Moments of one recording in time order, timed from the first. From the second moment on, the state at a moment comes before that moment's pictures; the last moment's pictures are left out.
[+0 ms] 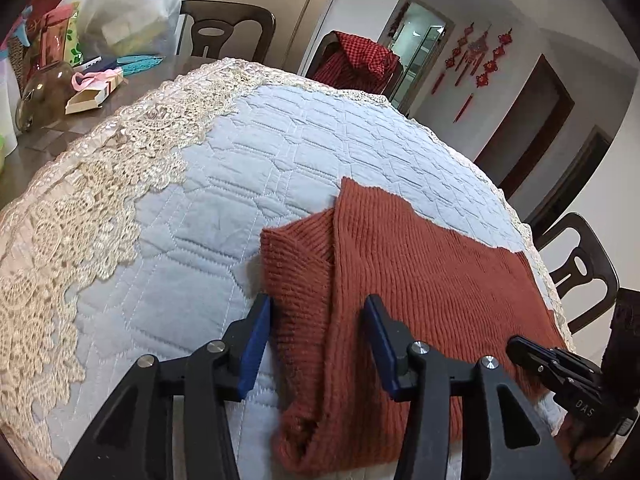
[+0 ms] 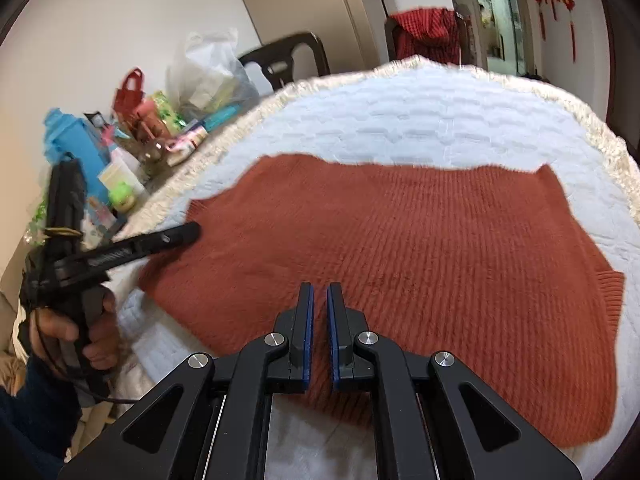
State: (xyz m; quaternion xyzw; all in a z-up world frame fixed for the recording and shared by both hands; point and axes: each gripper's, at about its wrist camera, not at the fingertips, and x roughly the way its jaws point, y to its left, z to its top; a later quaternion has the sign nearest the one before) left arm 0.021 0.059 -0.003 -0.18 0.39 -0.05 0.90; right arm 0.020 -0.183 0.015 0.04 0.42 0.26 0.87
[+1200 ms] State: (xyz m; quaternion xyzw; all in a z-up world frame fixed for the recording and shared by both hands) left arm 0.012 0.041 -0.001 -0.15 0.40 -0.05 0.90; right arm -0.007 -0.188 0.012 0.04 0.42 0.27 0.87
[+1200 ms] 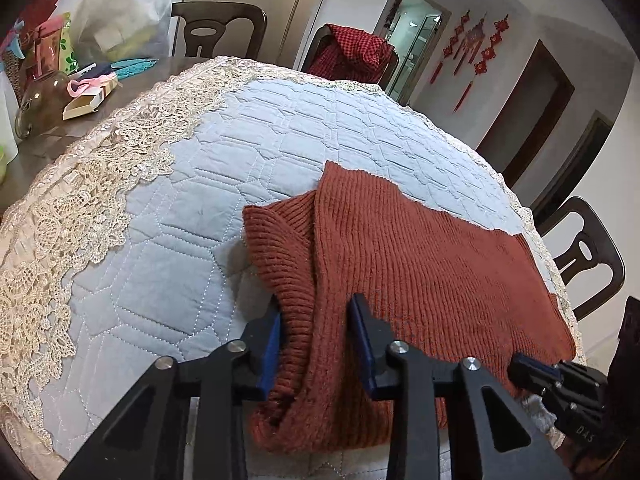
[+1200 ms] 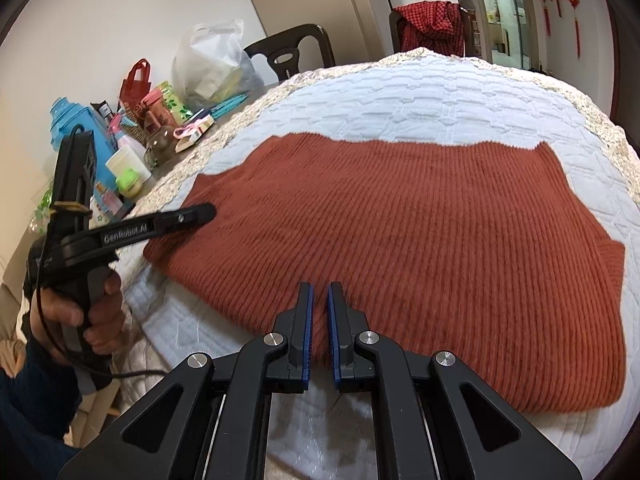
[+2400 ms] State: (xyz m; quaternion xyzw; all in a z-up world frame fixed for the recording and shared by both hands) left arm 0.029 -0.024 0.065 -0.17 0.36 -0.19 0.90; right arm 0.000 -0.235 0.023 0.09 0.40 0.23 0.88
